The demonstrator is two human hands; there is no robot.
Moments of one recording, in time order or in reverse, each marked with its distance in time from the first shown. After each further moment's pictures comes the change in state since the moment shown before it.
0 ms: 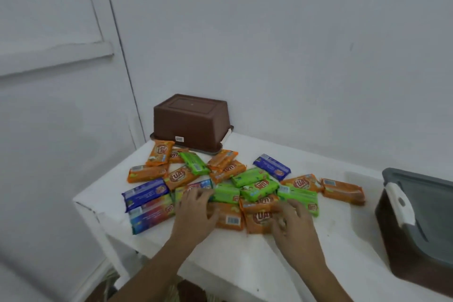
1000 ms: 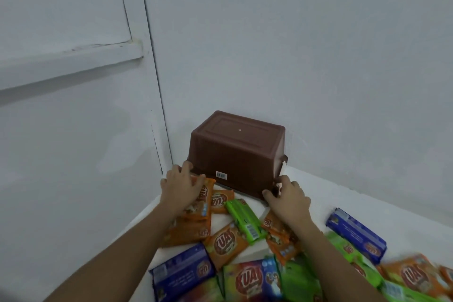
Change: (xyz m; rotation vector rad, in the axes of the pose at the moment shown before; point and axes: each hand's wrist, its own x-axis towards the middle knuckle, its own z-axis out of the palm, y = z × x) left_hand 0.232 -0.171 -0.051 0.047 0.063 -0.299; right_hand 0.257 -0.107 0.151 -0.090 -0.198 0.186
